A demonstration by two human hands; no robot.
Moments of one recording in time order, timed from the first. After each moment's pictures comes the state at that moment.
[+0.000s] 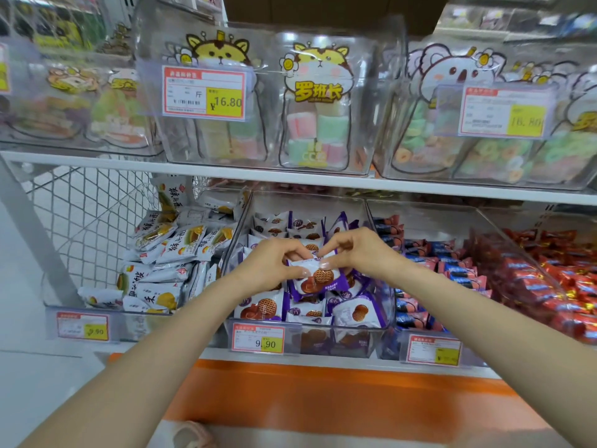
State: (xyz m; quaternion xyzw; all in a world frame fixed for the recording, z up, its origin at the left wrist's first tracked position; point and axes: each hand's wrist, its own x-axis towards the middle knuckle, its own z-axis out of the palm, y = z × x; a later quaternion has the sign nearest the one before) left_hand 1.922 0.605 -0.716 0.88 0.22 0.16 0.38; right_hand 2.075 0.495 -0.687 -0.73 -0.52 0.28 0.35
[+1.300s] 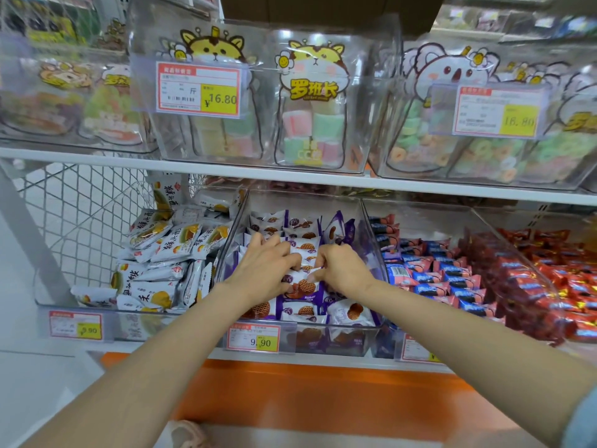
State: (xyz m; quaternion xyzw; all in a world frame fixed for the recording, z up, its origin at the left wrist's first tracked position) left_hand 1.924 0.604 -0.730 0.97 0.18 0.07 -0.11; right_hand 2.067 0.520 -0.733 -0.82 -0.54 0.10 0.18
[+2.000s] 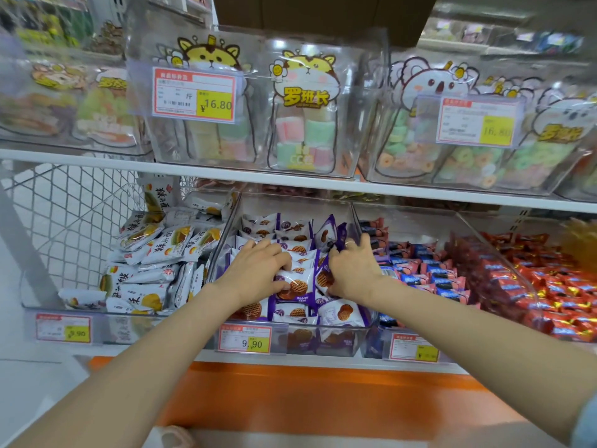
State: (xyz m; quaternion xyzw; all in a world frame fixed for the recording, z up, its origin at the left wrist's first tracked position) left_hand 1.921 0.605 -0.728 0.98 0.19 0.09 -0.01; right_hand 2.073 0.495 -0.716 -0.79 -0.56 -0.14 -0.22
